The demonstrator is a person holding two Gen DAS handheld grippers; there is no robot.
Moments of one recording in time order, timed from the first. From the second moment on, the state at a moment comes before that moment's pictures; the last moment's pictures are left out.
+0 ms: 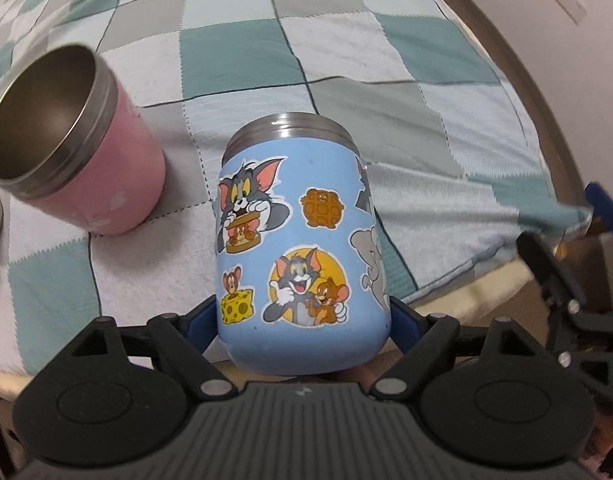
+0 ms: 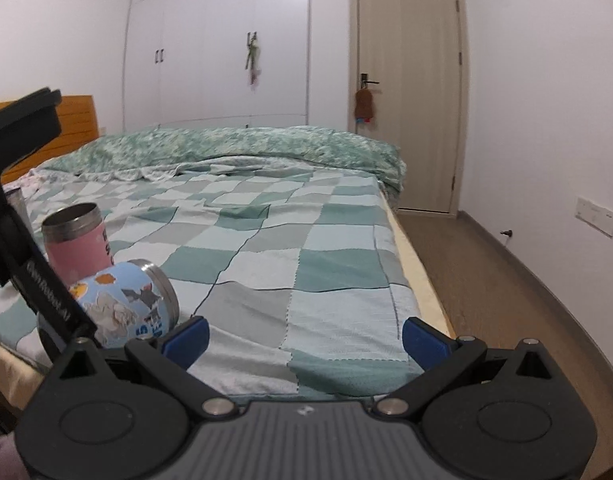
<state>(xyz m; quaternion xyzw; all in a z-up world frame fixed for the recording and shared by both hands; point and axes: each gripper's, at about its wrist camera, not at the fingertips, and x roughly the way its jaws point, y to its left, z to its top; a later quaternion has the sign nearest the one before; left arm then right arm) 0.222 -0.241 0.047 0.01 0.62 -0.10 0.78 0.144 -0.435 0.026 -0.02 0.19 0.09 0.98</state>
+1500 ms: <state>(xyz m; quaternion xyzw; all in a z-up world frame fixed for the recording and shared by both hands) 0.217 -0.239 0.066 0.04 0.48 -0.14 0.87 0.144 -0.444 0.039 -0.06 0.19 0.08 0.98</state>
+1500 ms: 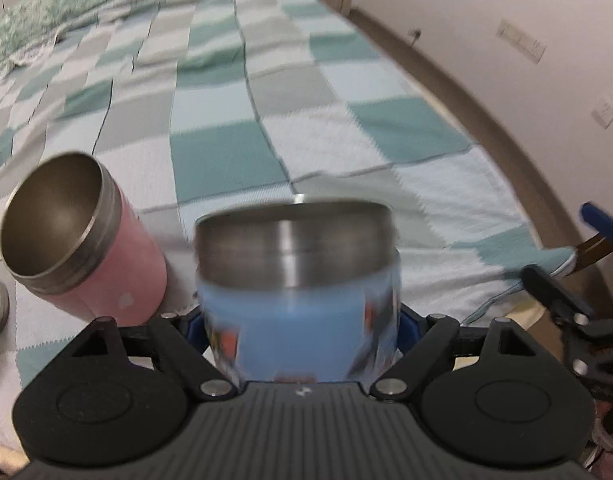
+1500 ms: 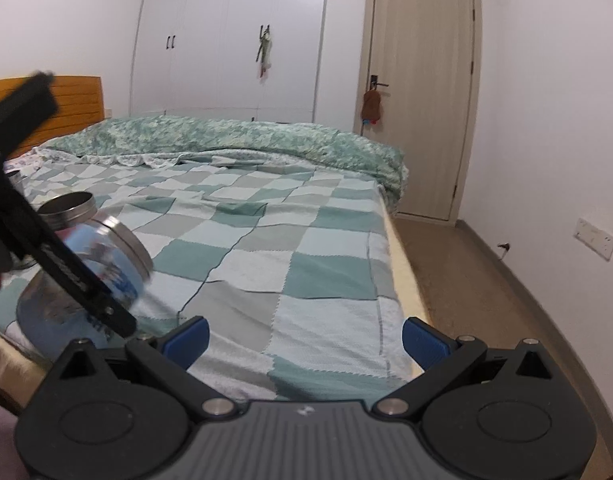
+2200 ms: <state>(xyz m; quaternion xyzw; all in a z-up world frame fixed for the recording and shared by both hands) 0.241 -0.253 0.036 0.06 0.36 -0.12 0.92 0.159 -0.445 0.028 -0.05 0.19 0.04 0.98</state>
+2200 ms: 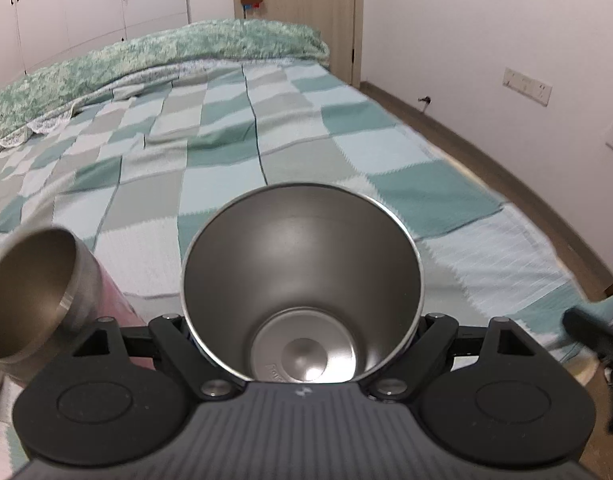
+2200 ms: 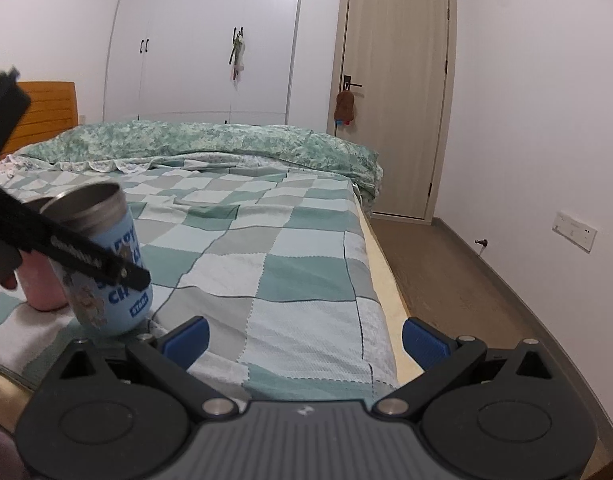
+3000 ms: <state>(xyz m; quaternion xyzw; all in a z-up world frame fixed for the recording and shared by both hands) 0.098 -0.152 0.104 0.05 0.16 -0.16 0.97 0.080 -0.367 0.053 -0.03 0.13 0.07 0.99</state>
